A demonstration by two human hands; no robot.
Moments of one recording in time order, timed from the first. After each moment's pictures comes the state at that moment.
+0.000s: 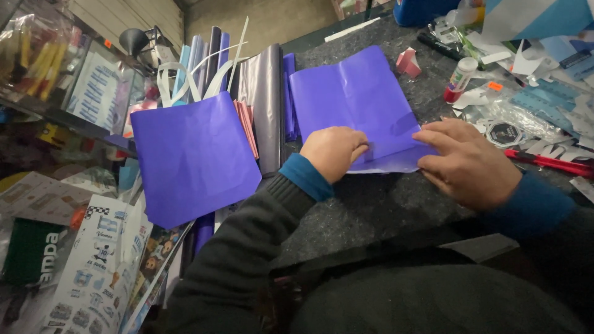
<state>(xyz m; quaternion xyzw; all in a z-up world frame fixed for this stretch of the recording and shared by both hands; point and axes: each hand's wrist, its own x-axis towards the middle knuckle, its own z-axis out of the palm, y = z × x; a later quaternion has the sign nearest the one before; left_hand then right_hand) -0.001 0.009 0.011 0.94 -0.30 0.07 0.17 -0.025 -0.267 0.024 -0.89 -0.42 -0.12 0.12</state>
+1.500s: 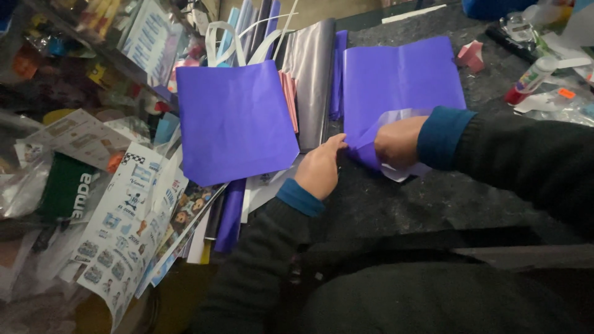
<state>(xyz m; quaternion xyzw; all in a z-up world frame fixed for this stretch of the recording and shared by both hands) -0.077 0.099 -0.061 0.92 -0.12 0.17 0.34 0.071 -0.106 -0.036 -0.78 -0.57 0.25 -0.02</state>
